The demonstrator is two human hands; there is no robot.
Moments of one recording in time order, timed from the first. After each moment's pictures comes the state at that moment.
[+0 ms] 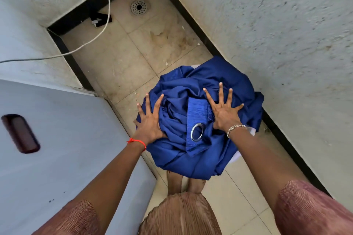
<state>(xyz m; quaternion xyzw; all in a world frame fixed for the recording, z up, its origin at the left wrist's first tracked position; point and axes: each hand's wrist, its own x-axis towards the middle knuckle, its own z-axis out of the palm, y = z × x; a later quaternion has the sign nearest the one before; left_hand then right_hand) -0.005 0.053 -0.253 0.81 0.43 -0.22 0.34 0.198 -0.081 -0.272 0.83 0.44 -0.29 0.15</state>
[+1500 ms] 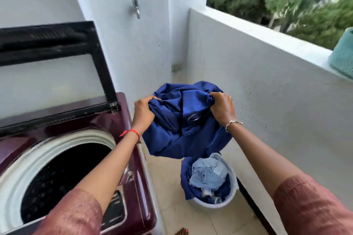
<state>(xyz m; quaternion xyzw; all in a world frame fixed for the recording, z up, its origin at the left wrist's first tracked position) -0.160 0.027 0.317 0.76 0.41 0.40 0.30 0.047 -0.085 0.347 0.82 0.51 0.03 -0.27</state>
